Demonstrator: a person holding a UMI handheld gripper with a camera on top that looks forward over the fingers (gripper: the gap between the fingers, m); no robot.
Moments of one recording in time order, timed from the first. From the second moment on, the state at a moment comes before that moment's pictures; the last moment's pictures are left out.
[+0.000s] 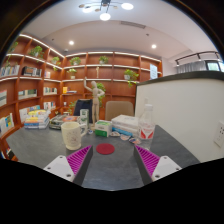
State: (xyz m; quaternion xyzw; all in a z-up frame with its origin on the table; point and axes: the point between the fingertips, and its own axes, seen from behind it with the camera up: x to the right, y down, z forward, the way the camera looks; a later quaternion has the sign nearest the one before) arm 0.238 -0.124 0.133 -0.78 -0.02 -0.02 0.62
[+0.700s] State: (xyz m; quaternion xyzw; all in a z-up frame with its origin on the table) arm 0.371 0.040 0.107 -0.74 0.01 -0.07 0.66
